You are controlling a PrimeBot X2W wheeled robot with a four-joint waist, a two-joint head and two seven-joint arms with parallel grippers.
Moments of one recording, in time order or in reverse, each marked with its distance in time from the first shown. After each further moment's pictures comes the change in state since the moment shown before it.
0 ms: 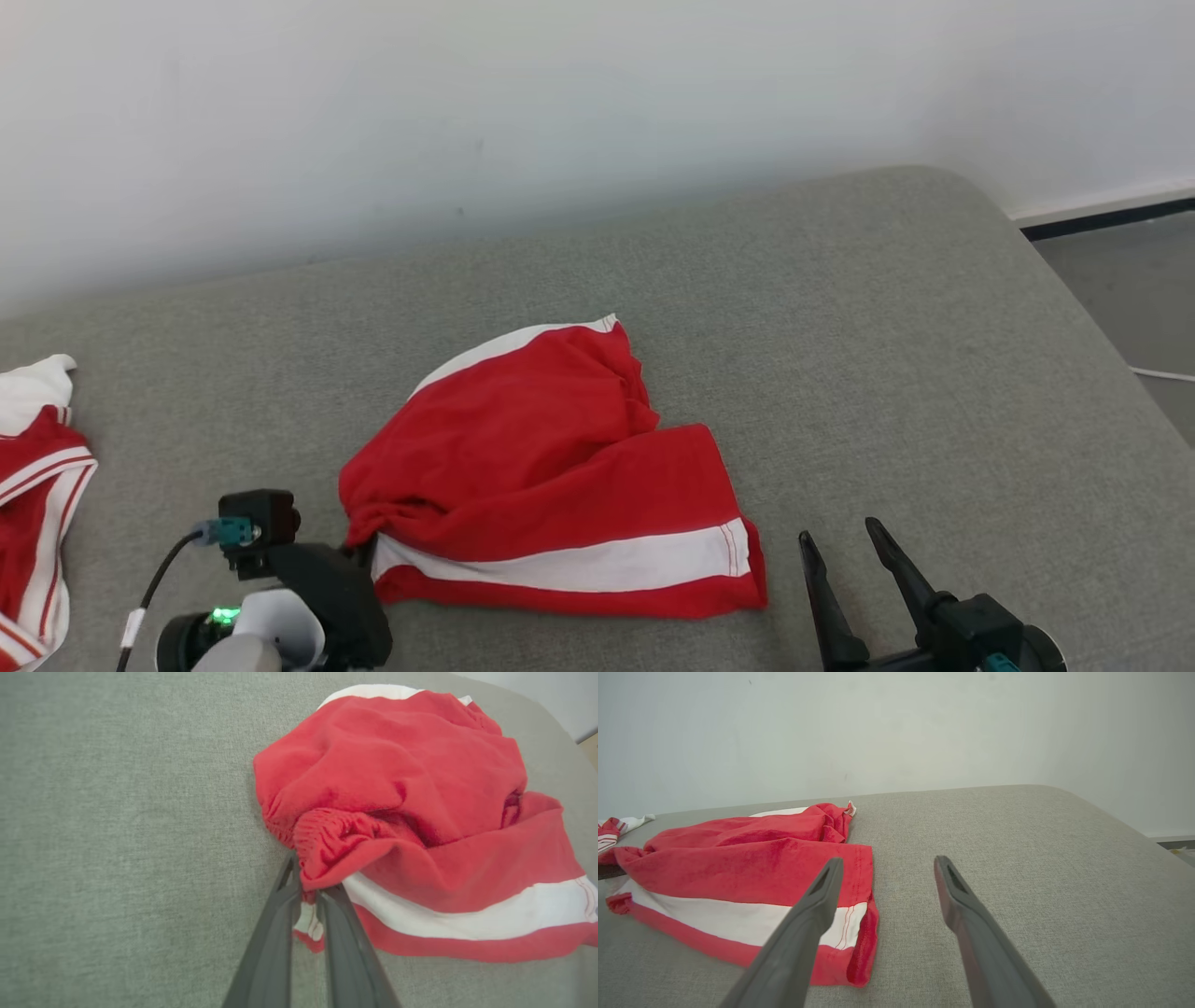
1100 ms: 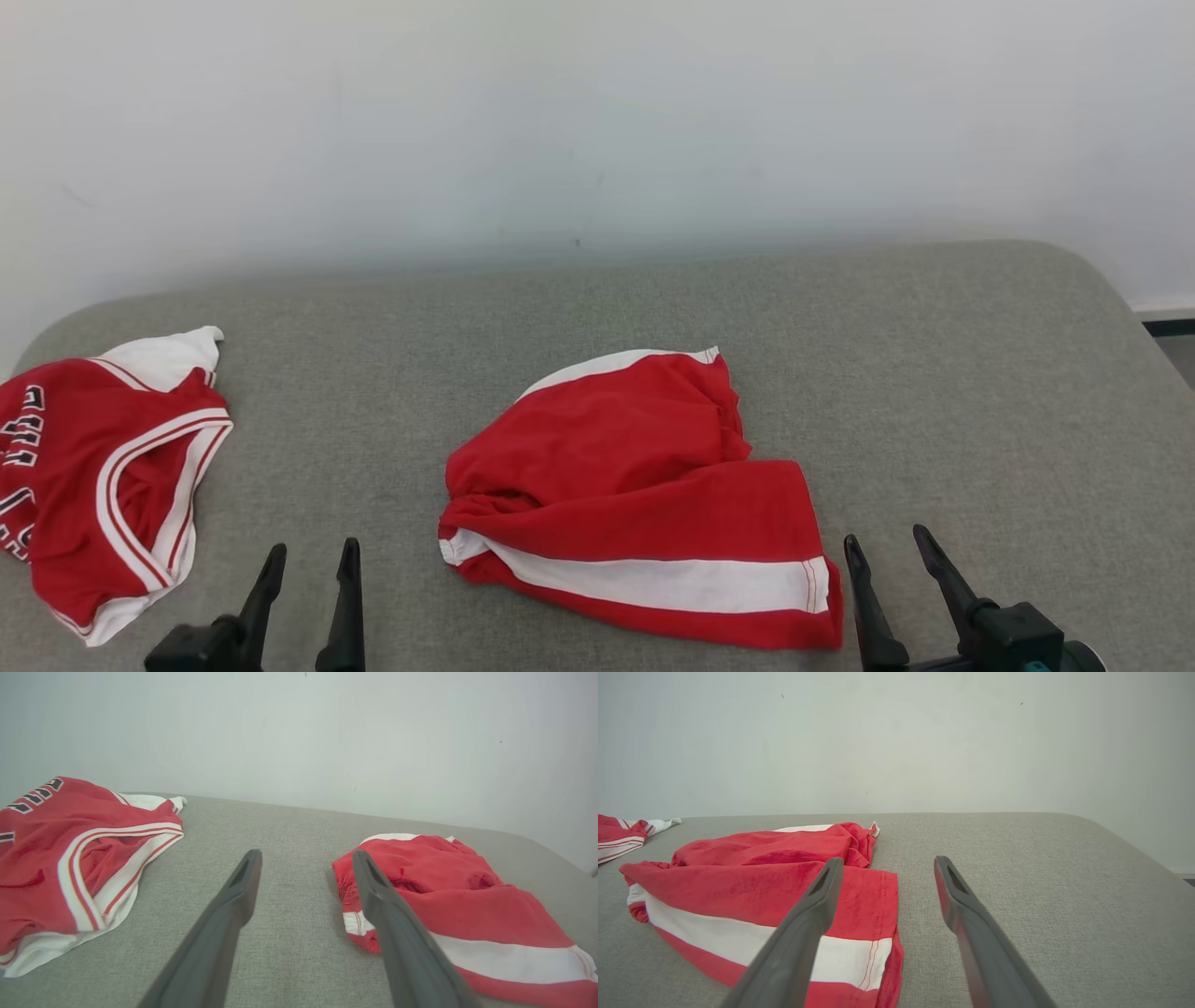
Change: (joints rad) left arm 0.346 -0.020 0.189 -0.395 0.272 0.028 -0.393; right arm 0.021 -0.001 -0.086 0.003 -0.028 0.000 -0.006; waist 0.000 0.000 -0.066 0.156
